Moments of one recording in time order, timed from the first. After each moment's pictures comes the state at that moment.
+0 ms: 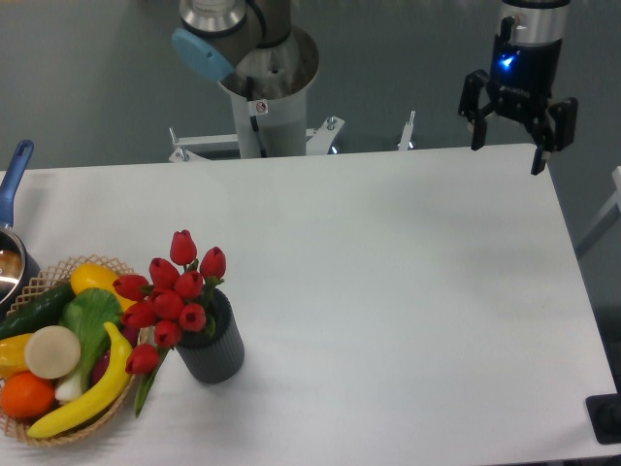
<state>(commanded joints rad) 2.97 -1.62 -1.67 -1.13 1.24 1.77</state>
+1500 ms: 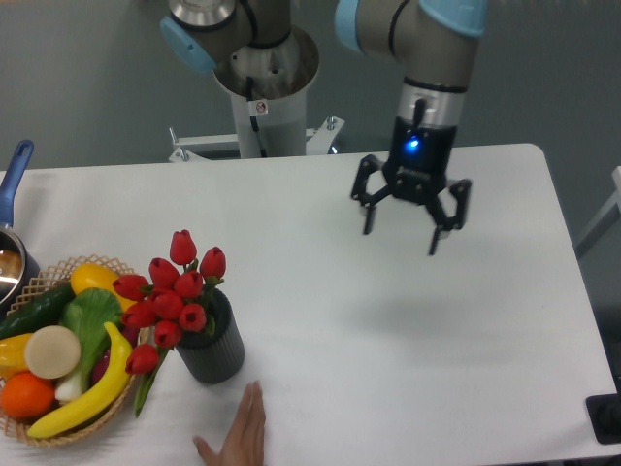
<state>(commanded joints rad) 2.73 -1.68 -1.88 -0.76 0.88 1.14</state>
